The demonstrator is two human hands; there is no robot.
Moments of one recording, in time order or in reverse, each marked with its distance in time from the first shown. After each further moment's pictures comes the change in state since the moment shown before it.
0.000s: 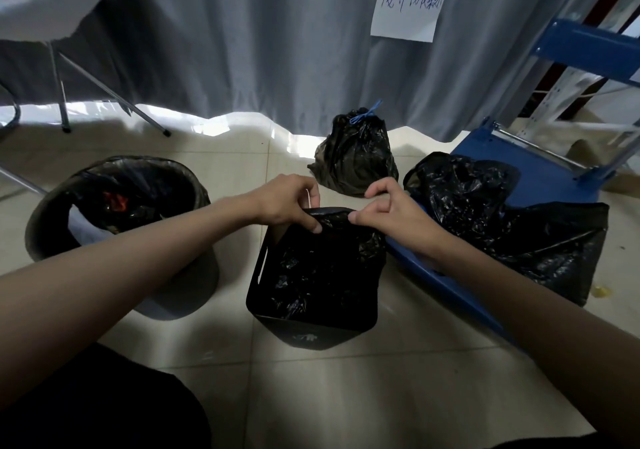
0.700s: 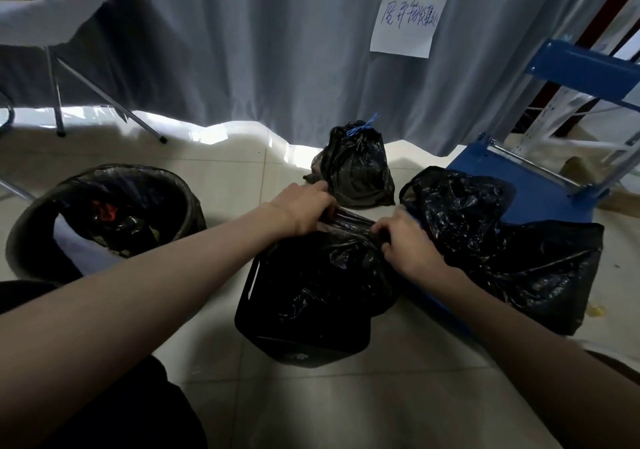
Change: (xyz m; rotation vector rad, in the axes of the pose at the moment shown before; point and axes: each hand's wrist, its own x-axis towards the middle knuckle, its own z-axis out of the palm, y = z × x) left_hand 0.040 0.020 0.016 0.604 0.032 0.128; right_hand 0.021 0.035 -0.015 -0.915 0.132 -0.011
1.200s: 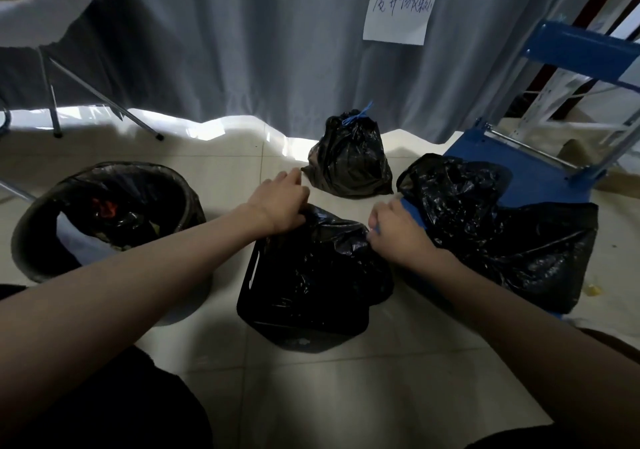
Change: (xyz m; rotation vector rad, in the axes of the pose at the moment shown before) left_hand -0.020 -0.012 0.009 0.069 0.021 -0.157; right_hand 0.002 -0.007 0.003 0.023 -0.046 0.040
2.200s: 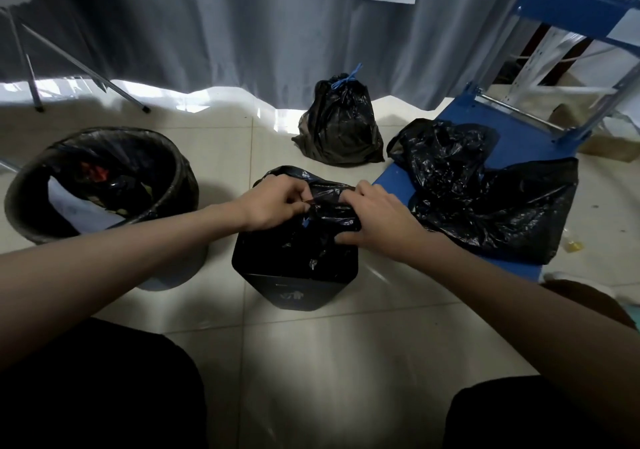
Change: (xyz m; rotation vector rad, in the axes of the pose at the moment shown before) left_hand -0.058 0.021 0.020 -0.656 -0.053 0.087; right_hand -0.067 -0.018 0.005 -0.172 -0.012 -0.275
